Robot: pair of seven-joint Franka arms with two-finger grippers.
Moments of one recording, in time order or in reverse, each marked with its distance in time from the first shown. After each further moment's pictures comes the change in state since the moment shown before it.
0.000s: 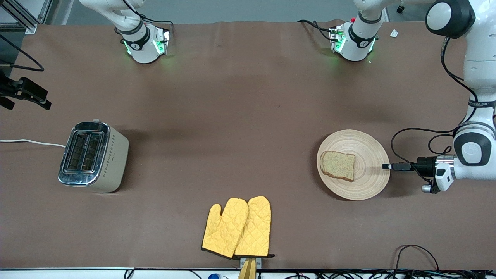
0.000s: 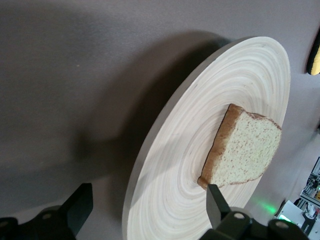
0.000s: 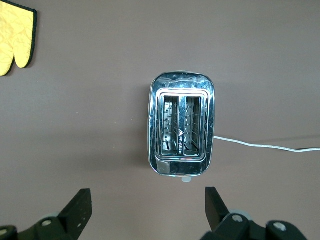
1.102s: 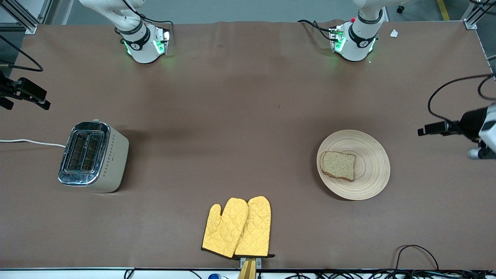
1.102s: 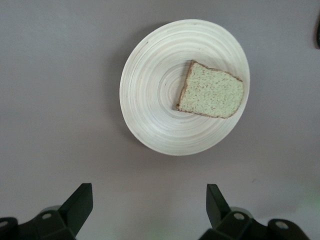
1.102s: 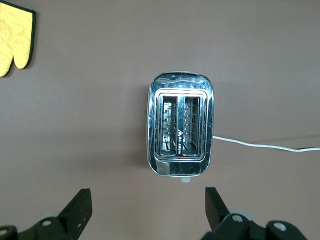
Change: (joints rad) left arm -0.102 -0.505 0.016 -0.069 0.331 -0.211 -0.335; right arm -0.001 0.000 -0.003 0.000 0.000 0.001 0.000
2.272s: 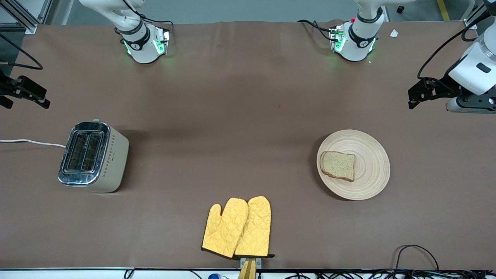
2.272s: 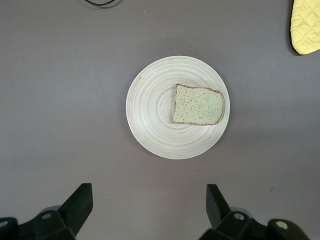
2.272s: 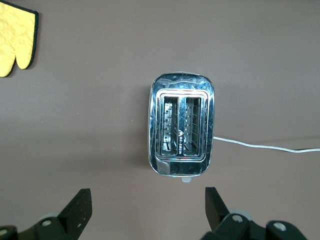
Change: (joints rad) left arm -0.288 -0.316 -0.011 0.011 0.260 -0.029 -0.188; right arm 0.002 -0.006 0.004 0.001 0.000 -0.001 0.000
